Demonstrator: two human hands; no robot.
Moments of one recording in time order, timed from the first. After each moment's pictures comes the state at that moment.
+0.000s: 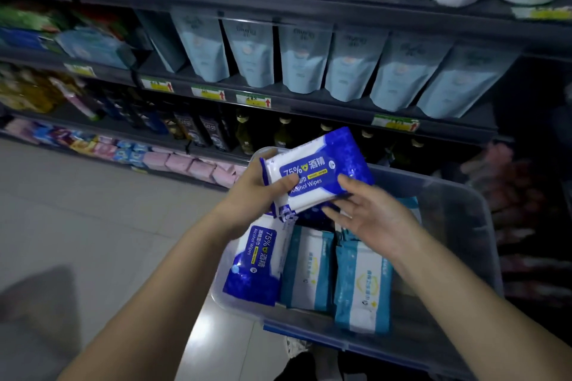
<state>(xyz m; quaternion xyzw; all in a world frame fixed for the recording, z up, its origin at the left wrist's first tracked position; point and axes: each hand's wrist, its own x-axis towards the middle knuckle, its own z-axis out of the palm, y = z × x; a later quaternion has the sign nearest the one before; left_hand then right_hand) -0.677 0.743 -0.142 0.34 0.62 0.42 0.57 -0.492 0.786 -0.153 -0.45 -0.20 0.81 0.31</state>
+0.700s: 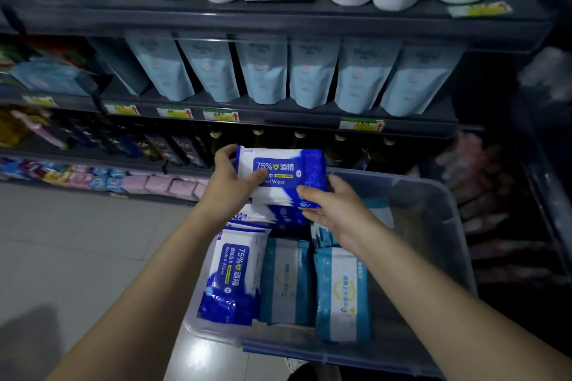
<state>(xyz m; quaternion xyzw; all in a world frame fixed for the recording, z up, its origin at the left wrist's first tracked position) -0.664 0.781 -0.147 0.38 0.71 0.39 0.45 -0.493 0.802 -0.172 -0.55 -0.34 0.70 0.30</state>
